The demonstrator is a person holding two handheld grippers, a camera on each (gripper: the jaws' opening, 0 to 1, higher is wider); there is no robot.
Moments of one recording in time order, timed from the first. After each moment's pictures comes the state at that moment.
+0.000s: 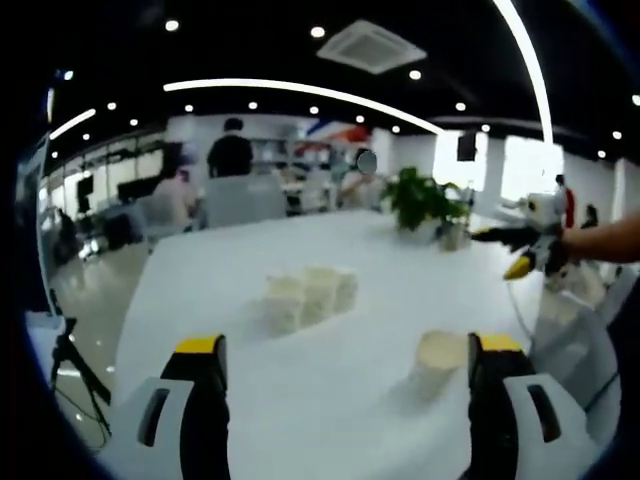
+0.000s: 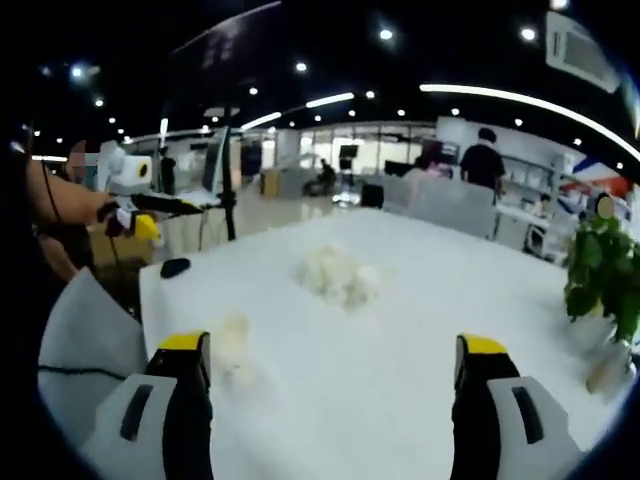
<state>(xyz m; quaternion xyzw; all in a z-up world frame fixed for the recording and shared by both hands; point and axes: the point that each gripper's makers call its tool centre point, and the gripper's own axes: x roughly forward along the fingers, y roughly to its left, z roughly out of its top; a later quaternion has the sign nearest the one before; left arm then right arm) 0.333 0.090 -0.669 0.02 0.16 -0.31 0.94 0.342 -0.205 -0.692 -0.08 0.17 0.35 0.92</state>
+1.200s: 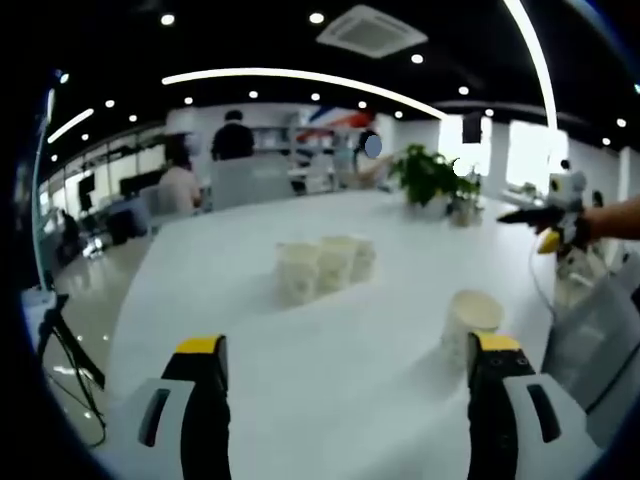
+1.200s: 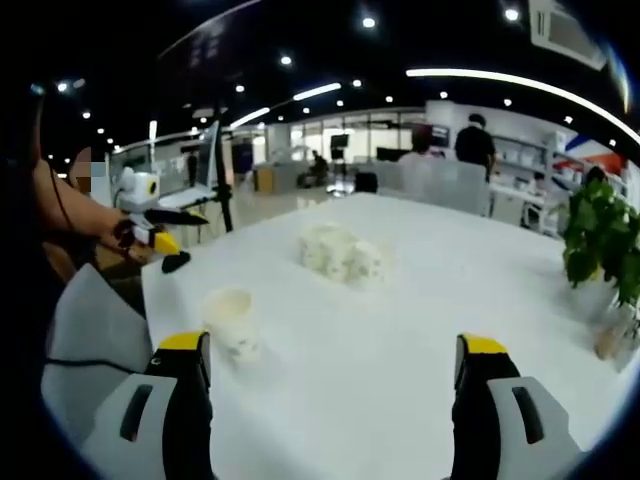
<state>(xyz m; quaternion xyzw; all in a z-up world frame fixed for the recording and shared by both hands) 0.352 0.102 -0.728 0.04 0.19 -0.30 0.93 0.329 -0.213 -0.717 -0.06 0.19 0.34 0.92</state>
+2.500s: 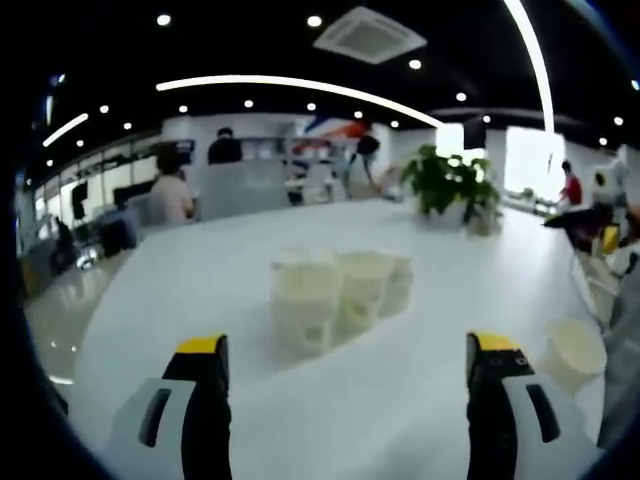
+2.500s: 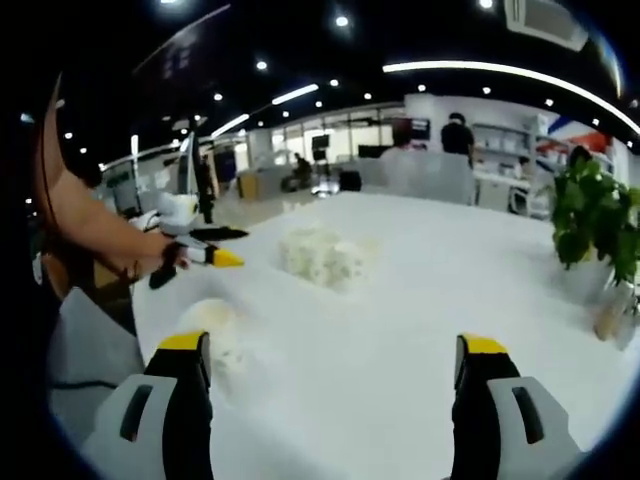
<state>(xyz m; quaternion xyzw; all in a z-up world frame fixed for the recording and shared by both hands) 0.476 0.052 -0.757 0.03 0.15 -0.31 0.94 0.346 -0.229 -0.715 -0.03 0.21 0.31 0.93</state>
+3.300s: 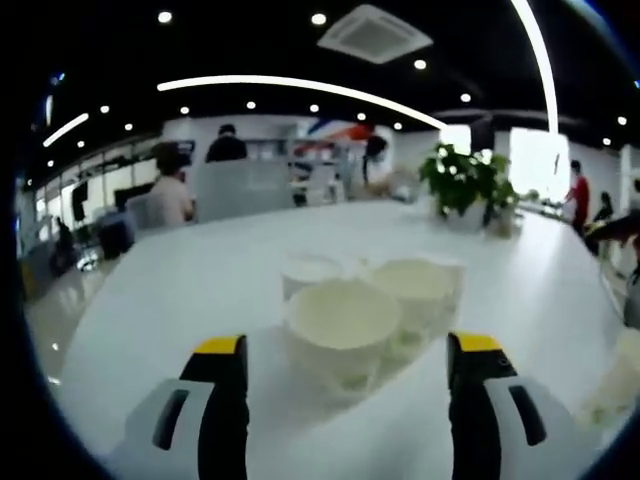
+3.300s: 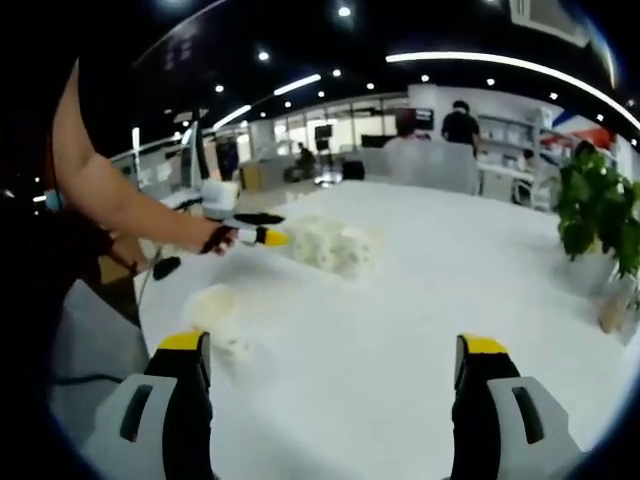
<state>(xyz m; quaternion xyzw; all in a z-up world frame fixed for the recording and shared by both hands) 0.549 0.035 -0.771 0.03 0.15 -0.31 0.94 0.338 -0.222 -0.725 -0.03 0.23 0.31 0.92</state>
